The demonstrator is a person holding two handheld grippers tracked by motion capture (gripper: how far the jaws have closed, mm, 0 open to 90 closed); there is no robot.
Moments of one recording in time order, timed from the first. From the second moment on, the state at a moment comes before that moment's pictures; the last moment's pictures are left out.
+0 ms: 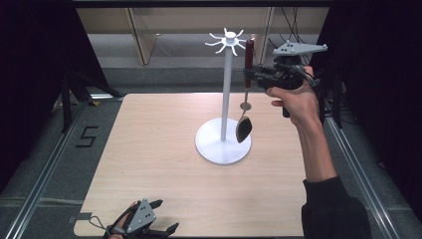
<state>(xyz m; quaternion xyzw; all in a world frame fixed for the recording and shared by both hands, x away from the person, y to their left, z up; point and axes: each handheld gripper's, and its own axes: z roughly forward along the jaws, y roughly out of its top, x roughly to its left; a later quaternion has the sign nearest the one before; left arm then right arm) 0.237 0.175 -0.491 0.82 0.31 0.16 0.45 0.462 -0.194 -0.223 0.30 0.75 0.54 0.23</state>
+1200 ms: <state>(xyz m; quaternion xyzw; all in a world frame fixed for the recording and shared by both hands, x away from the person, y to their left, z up) 0.237 0.175 -0.491 0.82 0.32 0.16 0.45 0.441 -0.220 -0.247 0.32 0.73 0.56 0.23</state>
